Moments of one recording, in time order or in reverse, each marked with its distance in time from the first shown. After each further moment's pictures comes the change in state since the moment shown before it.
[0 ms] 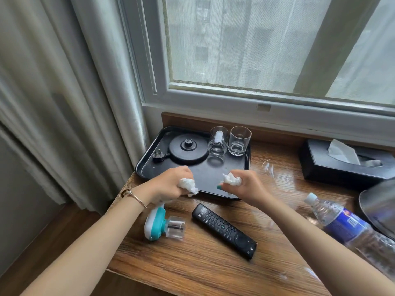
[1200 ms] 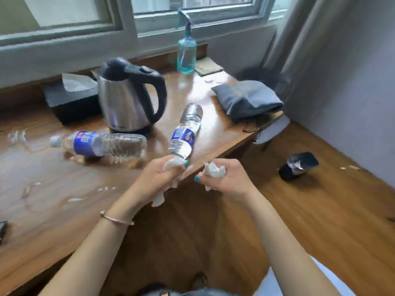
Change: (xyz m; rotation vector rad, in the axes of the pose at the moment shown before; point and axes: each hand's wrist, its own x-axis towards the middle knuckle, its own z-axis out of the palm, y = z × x) left_hand 0.026 0.421 0.278 -0.760 -0.465 0.251; right_hand -0.465 0.016 -0.222 0.123 0.706 0.554
